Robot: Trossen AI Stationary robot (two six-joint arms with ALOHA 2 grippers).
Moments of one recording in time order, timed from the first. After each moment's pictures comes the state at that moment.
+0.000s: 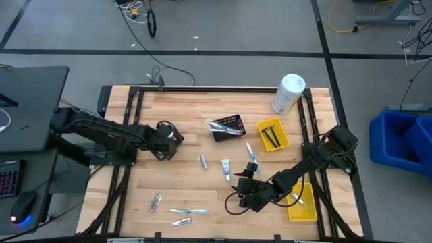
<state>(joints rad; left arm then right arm) -0.12 1.19 0.72 -0.91 -0.41 -0.96 0.61 1.81 0.94 -0.06 0.73 0.46</state>
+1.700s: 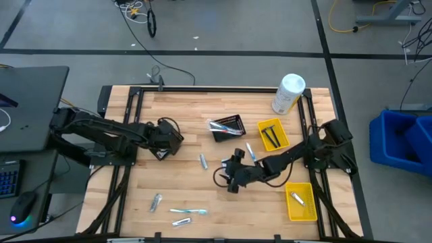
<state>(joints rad) -0.09 1.19 0.71 -0.81 -0.51 -0.94 0.38 1.81 0.94 0.14 0.51 0.26</state>
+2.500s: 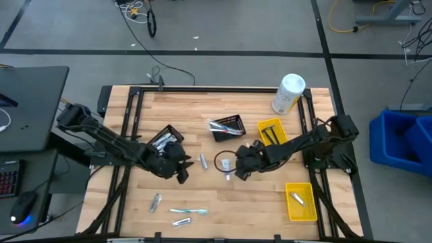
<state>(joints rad) -0.44 1.30 0.72 -0.22 -0.58 -0.84 0.28 1.71 1.00 -0.54 0.41 0.74</state>
